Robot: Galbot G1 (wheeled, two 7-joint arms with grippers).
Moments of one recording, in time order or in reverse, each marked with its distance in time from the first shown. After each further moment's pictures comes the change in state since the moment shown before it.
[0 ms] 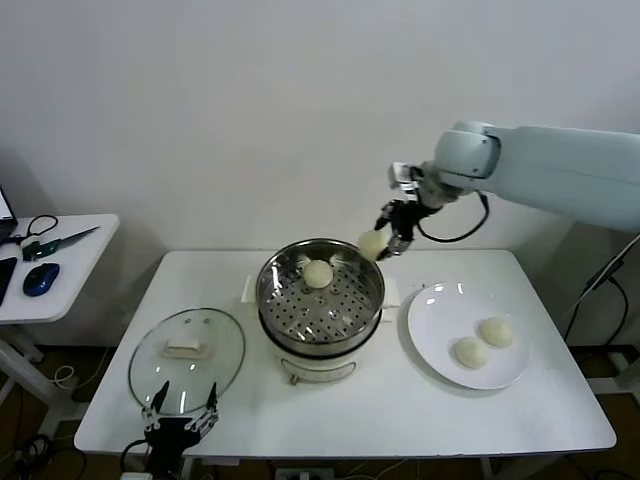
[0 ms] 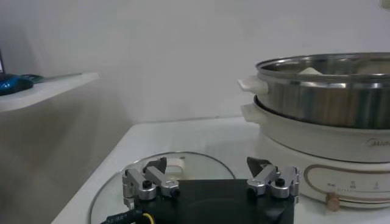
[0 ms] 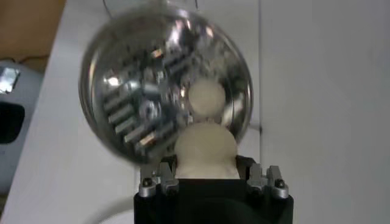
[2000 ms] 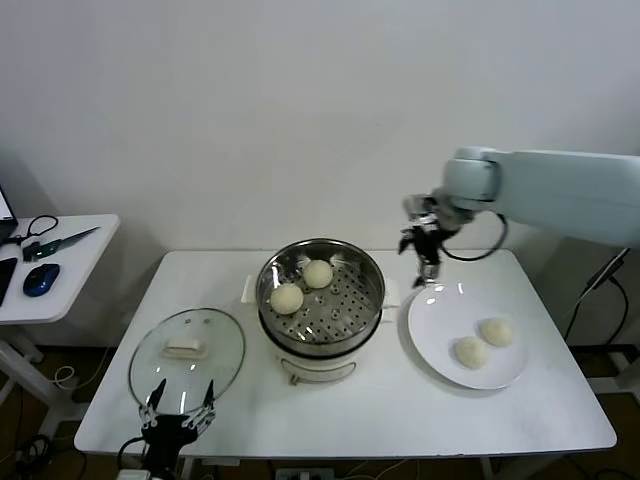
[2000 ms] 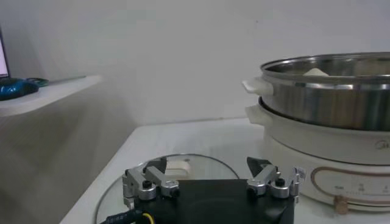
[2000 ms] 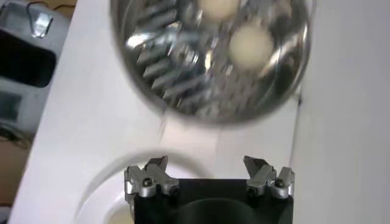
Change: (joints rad) left arm -0.011 -0.004 -0.010 -0.001 0.006 0.007 0.001; right arm -0.070 -0.239 -0.119 -0.049 -0.303 0.161 -0.159
